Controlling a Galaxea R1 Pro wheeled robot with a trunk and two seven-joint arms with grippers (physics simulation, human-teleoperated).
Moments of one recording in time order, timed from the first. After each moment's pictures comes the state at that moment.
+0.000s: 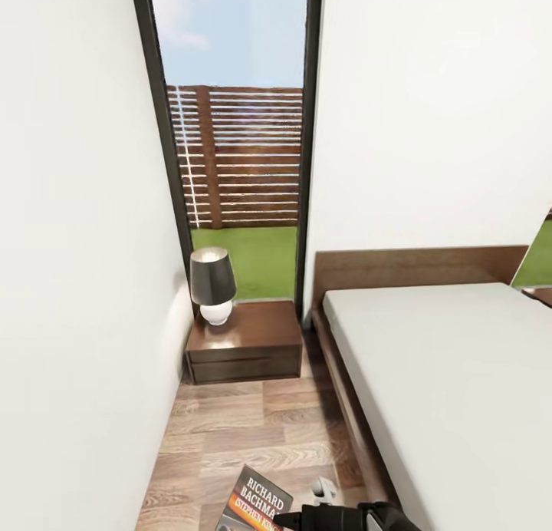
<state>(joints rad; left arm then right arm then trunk) -0.05 0.14 -0.85 0.00 0.87 -0.26 -0.02 -0.41 0.02 0.25 -0.39 -0.37 0.42 0.87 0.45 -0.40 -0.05</state>
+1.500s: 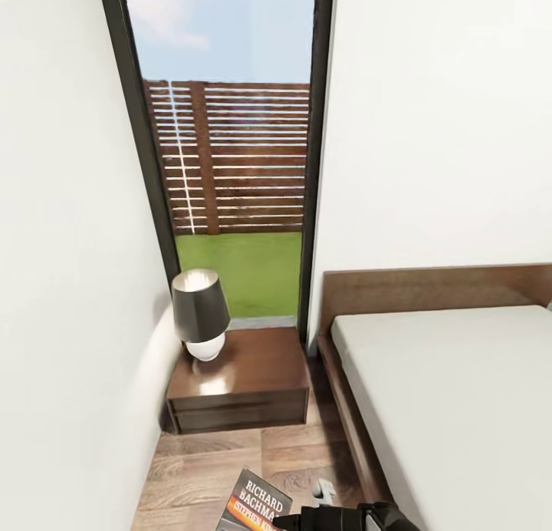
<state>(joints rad) -0.05 0.14 -0.85 0.00 0.87 -0.26 -0.02 -0.41 0.02 0.26 -0.39 -0.37 0.42 0.87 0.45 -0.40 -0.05</state>
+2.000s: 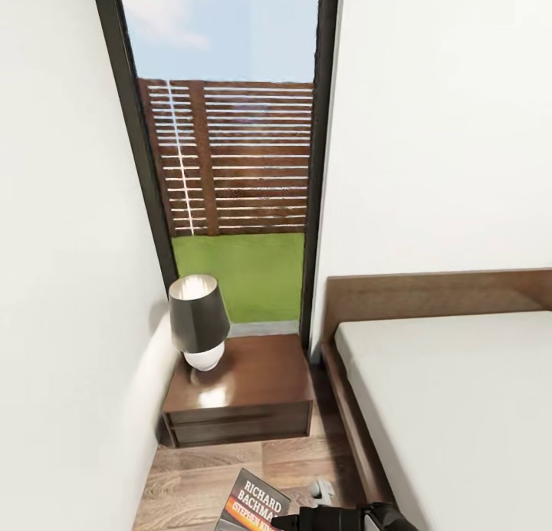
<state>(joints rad) -0.05 0.14 -0.85 0.00 0.87 -0.26 -0.02 -0.41 0.03 0.26 -0.39 -0.37 0.42 0.87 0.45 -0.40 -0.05</state>
